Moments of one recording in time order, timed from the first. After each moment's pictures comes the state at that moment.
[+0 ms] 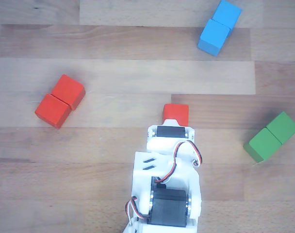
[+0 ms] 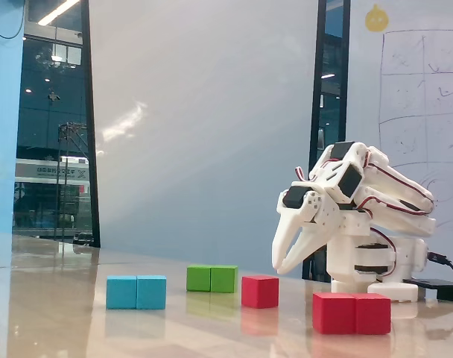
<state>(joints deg) 1.8 195.9 175.3 74.8 -5.4</state>
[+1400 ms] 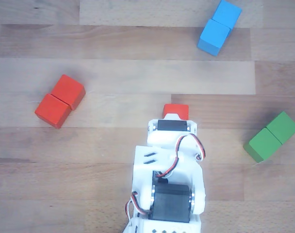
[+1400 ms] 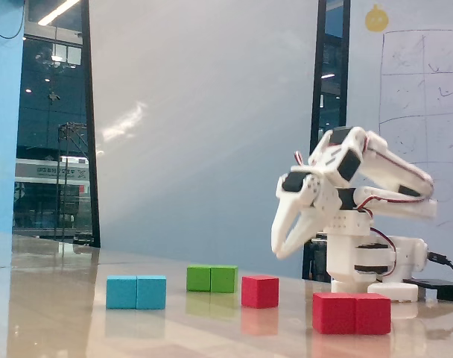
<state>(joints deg) 1.8 180.8 162.3 73.1 -6.0</state>
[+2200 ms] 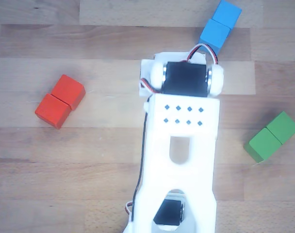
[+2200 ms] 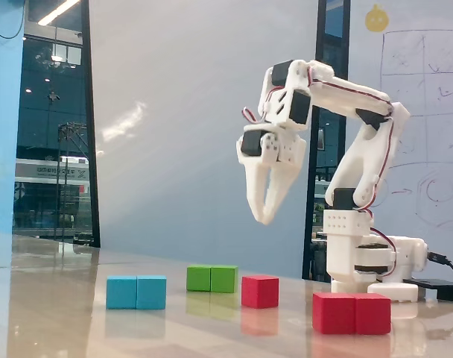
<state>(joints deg) 1.8 120.0 114.5 87.1 -6.0</state>
